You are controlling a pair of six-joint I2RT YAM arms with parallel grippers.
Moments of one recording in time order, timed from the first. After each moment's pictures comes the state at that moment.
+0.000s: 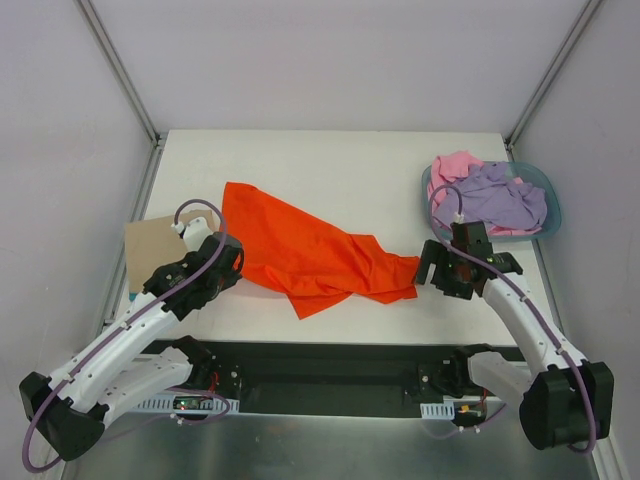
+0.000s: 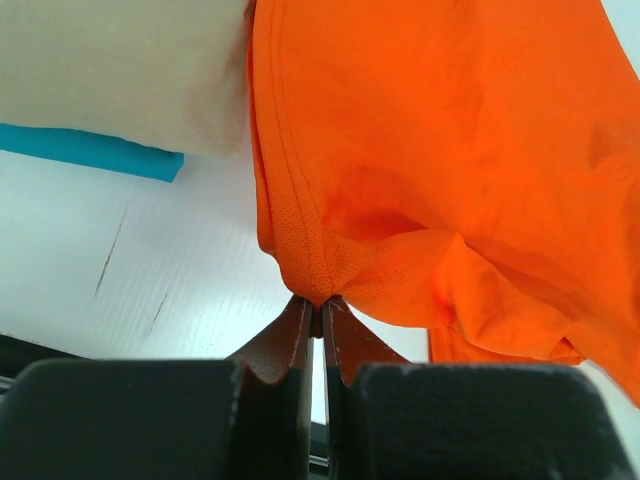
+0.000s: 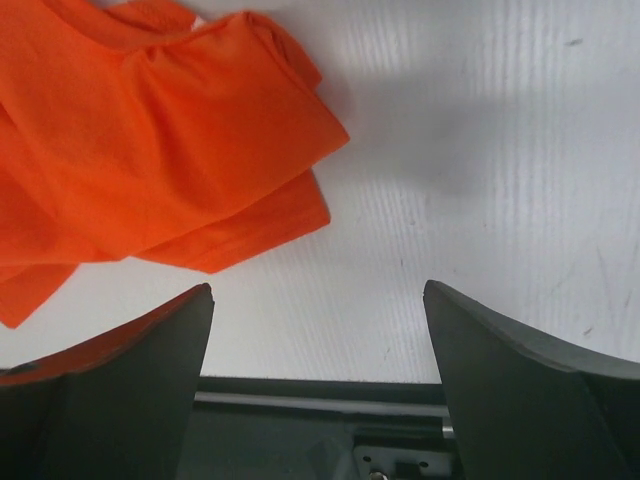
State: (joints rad) left arm -0.63 0.81 0.77 -0.91 -0.51 -0.94; right arm 0.20 1.02 0.72 -0.78 -0.04 0.45
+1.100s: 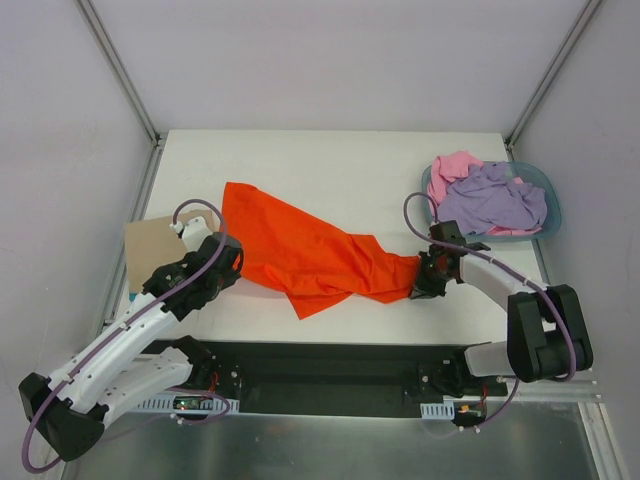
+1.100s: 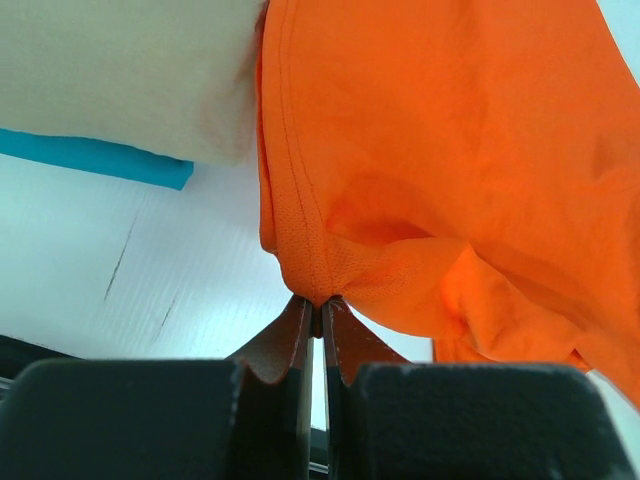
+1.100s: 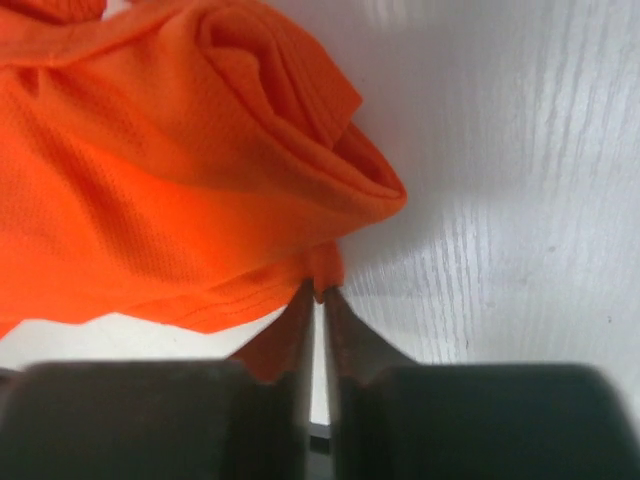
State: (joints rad) left arm -0.63 0.81 0.77 -0.91 -0.52 -0.93; right arm 0.24 1.36 0.65 -0.57 -0.18 0.51
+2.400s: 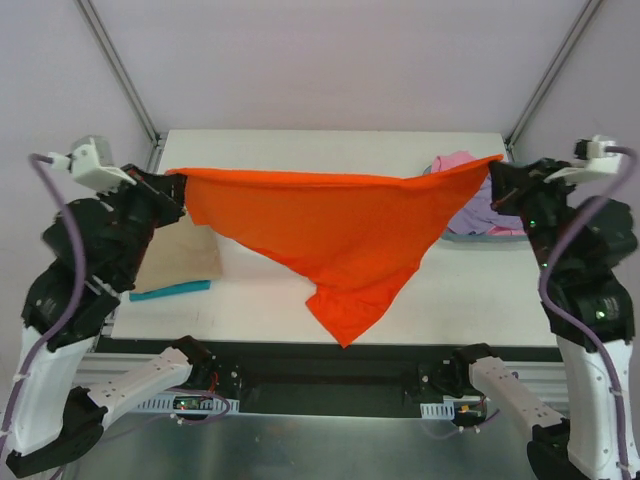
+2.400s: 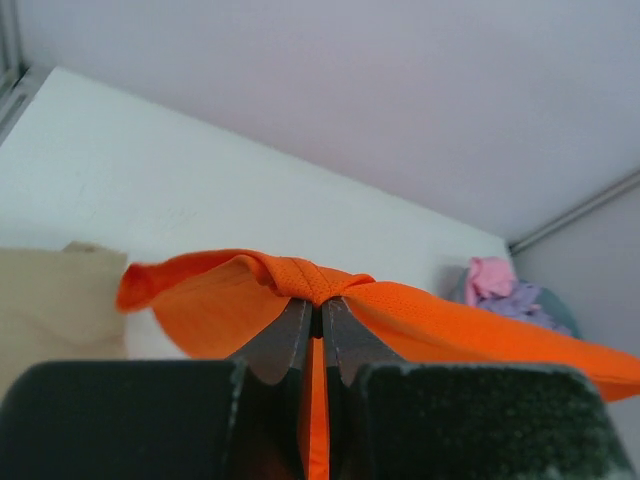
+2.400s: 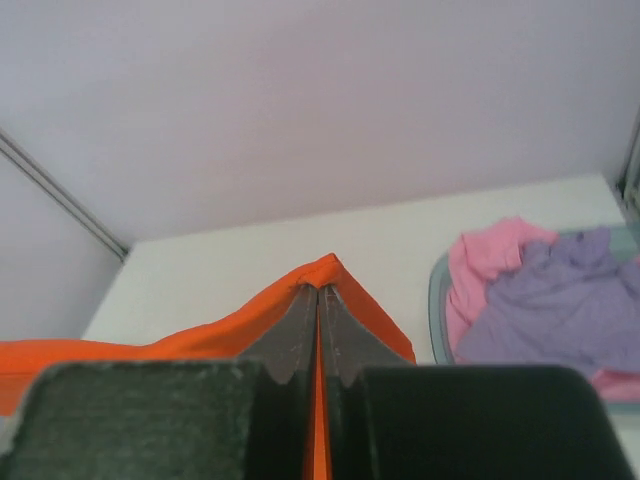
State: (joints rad) left arm -0.63 0.80 1.46 -0.79 -0.60 -0.54; right arm 0.25 0.79 1.34 -0.60 0.12 0.32
